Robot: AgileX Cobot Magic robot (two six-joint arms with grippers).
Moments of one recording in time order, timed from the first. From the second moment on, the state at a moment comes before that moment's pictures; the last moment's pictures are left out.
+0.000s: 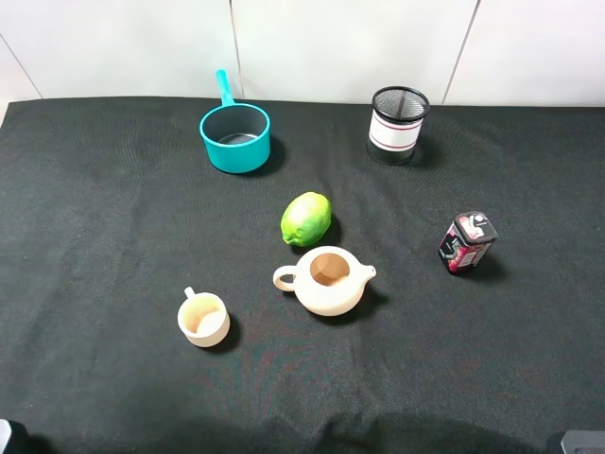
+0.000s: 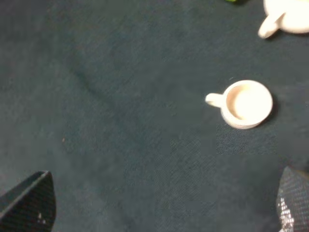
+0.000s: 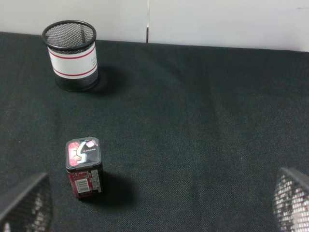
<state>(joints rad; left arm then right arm) -0.99 0.62 -0.75 0.31 1.13 -0.32 0.03 -0.01 -0.50 0.04 1.02 -0.05</state>
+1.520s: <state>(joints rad) -0.14 0.09 -0.52 -0.02 1.07 0.12 0.03 -0.01 -0.50 0.04 1.02 -0.05</state>
